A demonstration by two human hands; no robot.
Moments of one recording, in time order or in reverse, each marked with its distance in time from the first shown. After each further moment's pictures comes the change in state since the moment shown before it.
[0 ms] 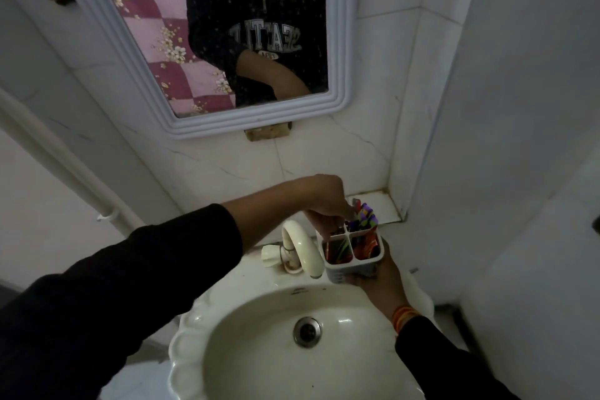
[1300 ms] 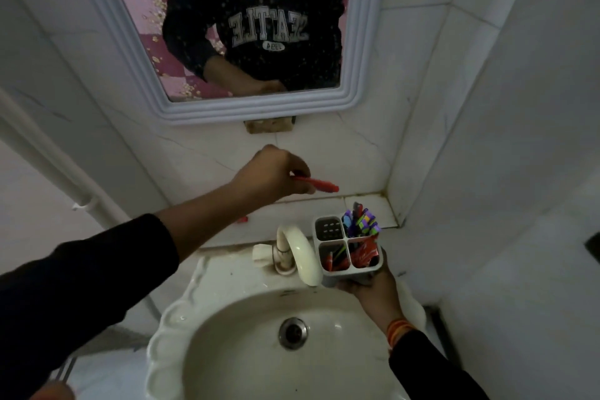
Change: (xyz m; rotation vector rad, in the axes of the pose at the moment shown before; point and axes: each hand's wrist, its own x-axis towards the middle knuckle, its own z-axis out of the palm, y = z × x) left_hand 0.008 -0.090 -0.046 0.312 0.631 0.537; right_hand 0.004 -0.003 0.008 0.401 0.008 0.166
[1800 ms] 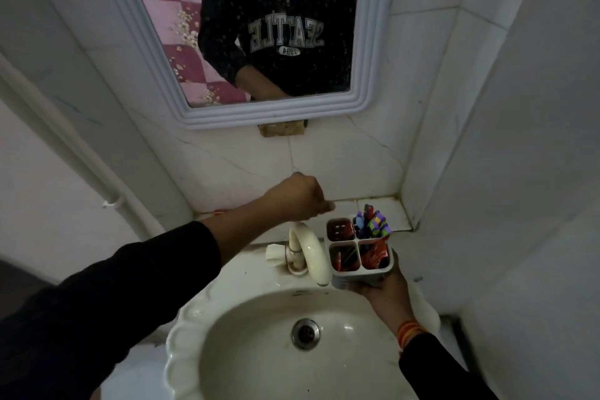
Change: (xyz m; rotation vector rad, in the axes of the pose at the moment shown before) left_hand 0.006 0.015 0.039 -0.058 -0.300 -0.262; right_hand -0.003 -0.001 -0.002 -0.313 -0.001 -0.158
